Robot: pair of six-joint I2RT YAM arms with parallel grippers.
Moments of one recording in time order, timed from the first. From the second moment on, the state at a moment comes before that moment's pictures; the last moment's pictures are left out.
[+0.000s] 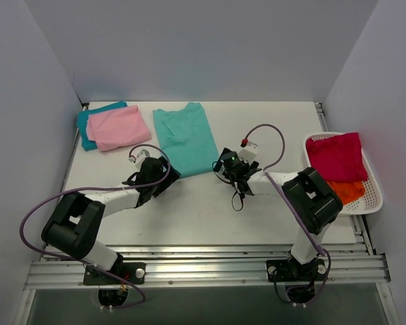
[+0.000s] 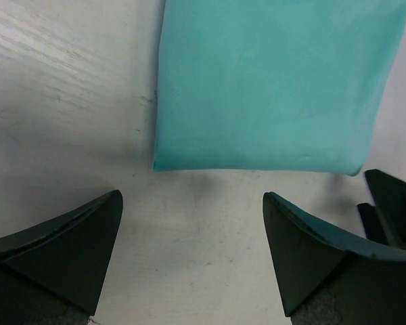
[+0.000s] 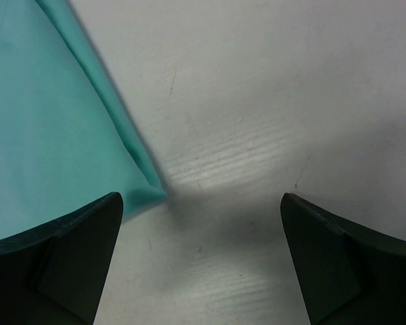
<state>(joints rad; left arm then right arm) -0.47 1.54 0.68 0.11 -0.15 -1.03 0.60 1.77 0.87 0.15 0.52 0.85</state>
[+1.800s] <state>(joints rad) -0.52 1.65 0.64 0.40 -0.38 -1.31 0.60 1.96 0.95 0.38 0.40 0.91</state>
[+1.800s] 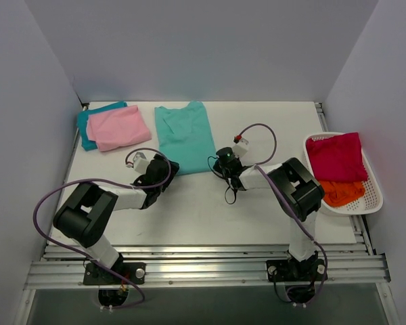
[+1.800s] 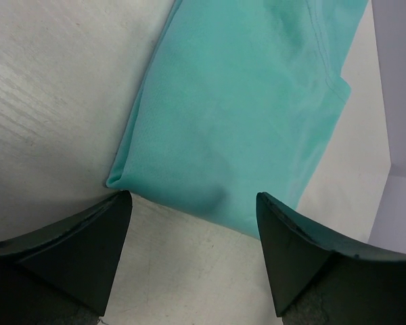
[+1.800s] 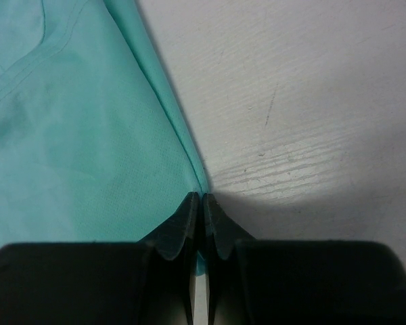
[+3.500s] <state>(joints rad) -0.69 1.00 0.60 -0.18 -0.52 -1.16 0.83 1.41 0.84 0.01 0.65 0.96</state>
